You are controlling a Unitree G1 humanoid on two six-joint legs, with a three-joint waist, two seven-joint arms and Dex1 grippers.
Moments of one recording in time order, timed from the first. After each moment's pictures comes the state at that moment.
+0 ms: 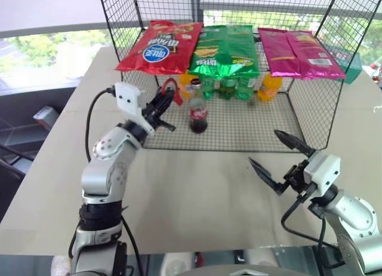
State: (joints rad) left arm -0.36 0.40 0.17 -0.24 -0.48 0.41 -0.50; right arm 0.22 -0.47 0.01 -0.62 0.25 -0.02 0.57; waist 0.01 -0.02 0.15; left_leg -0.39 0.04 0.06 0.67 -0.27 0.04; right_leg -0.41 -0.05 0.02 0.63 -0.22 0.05
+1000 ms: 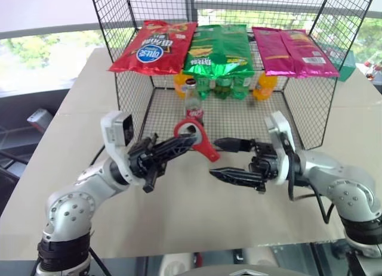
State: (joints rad) left arm -0.12 0.54 0.23 -0.49 -1.28 0.78 -0.85; right arm -0.39 -0.50 0.11 -0.53 1.13 0.86 0.69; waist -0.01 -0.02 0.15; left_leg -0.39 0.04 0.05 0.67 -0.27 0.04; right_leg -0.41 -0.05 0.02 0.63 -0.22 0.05
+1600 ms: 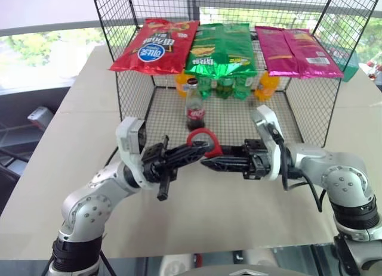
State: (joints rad) left arm -0.10 0.51 0.15 -0.51 -1.14 0.66 -0.94; right arm -0.46 -0.47 0.11 -0.49 1.19 0.98 0.66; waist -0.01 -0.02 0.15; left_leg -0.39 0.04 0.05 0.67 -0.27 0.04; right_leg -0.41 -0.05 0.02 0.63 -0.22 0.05
